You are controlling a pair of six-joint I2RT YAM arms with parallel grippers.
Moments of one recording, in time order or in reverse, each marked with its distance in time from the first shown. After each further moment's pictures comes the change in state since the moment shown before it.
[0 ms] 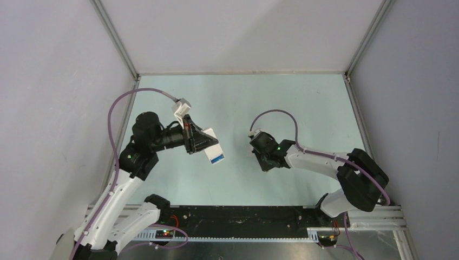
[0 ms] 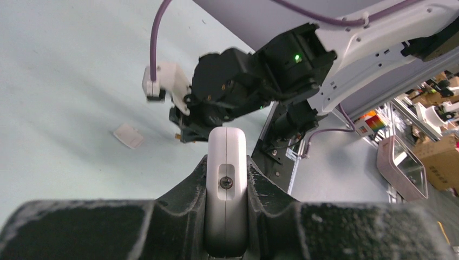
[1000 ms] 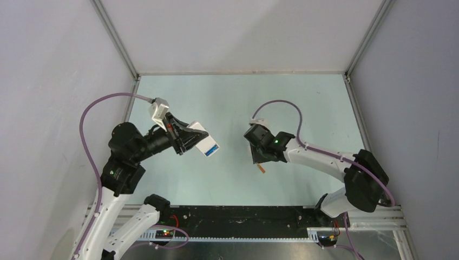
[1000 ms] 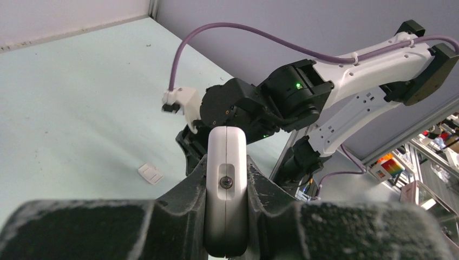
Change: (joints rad) left arm 0.000 -0.140 0.084 0.001 -0.158 -0.050; right arm 0.061 0.023 0.195 -0.142 0.063 0.174
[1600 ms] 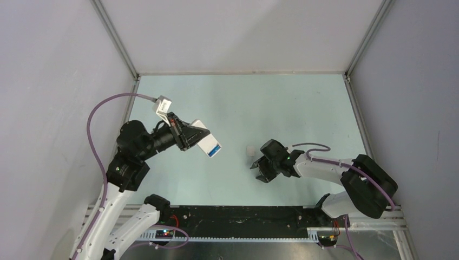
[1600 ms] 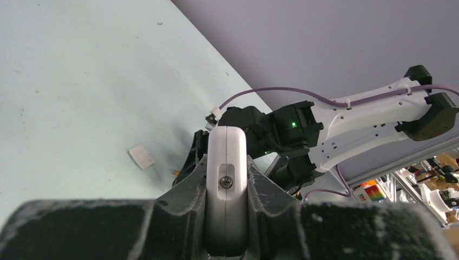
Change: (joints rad) left arm 0.000 0.009 -0.049 -0.001 -0.094 -0.140; right arm -0.090 -0.094 -0.406 0.316 -0.259 1.172
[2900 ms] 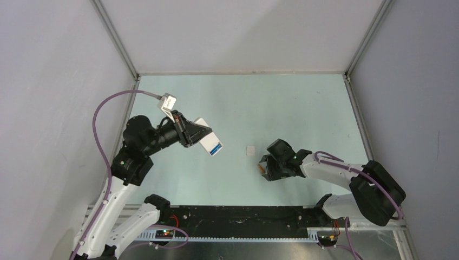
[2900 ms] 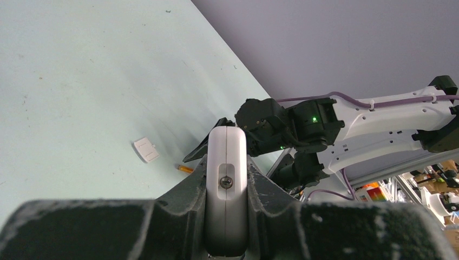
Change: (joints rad) left arm 0.003 0.058 -0.001 0.000 -0.010 -0.002; right arm -0.061 -0.085 -0.031 -0.101 0.061 0.380
